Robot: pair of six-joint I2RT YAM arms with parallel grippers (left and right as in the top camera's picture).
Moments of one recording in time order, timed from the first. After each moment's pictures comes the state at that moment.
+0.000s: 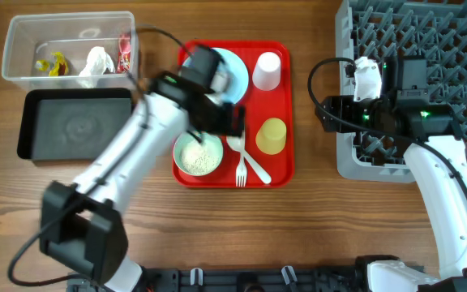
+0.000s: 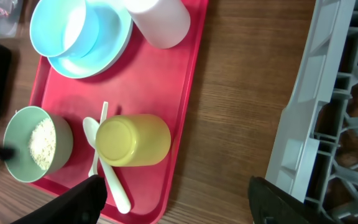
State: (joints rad) left arm -0.51 1.74 1.41 -0.96 0.20 -0.35; right arm 0.04 1.37 1.17 -0.83 -0.34 0.01
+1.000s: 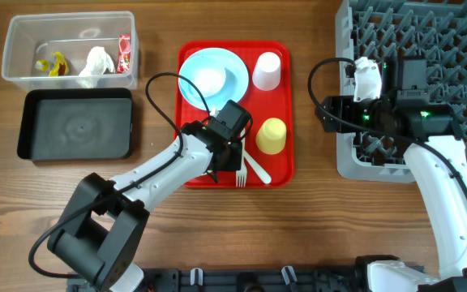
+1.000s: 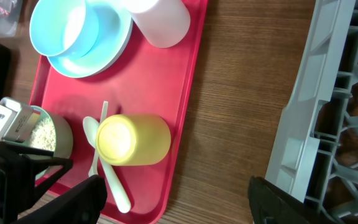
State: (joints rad) left arm -0.65 1.74 1.06 -0.65 -0.03 -0.55; right arm 0.04 1.37 1.17 -0.83 -0.34 0.01
